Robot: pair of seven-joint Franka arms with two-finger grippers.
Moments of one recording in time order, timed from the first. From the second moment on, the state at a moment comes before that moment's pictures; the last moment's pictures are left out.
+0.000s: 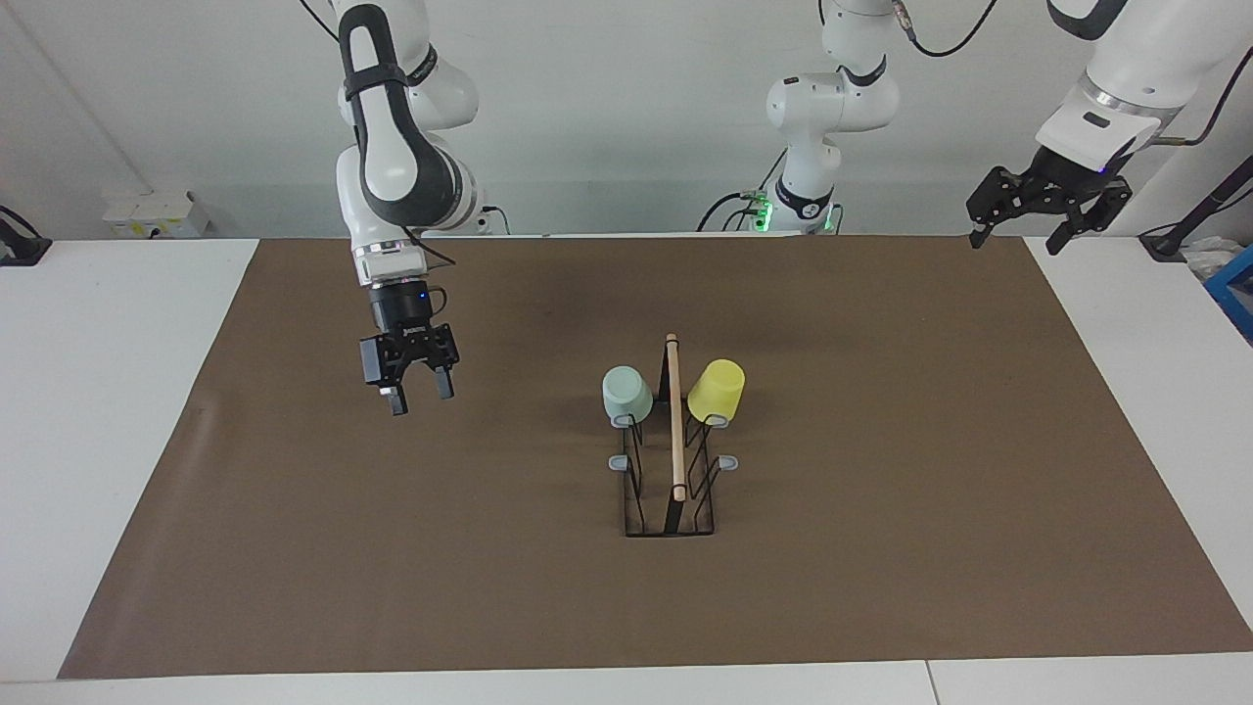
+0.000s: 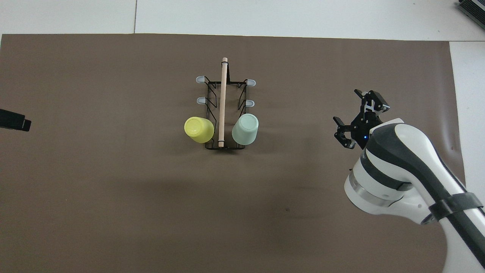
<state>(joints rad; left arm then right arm) -0.04 -0.01 0.05 -1.50 0.00 1.50 0.22 0.12 0.06 0.22 -2.15 1.93 3.23 -2.88</state>
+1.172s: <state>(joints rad) -0.04 -0.01 0.05 -1.50 0.00 1.50 0.22 0.11 0.01 0.22 -2.11 1.67 3.23 -2.75</state>
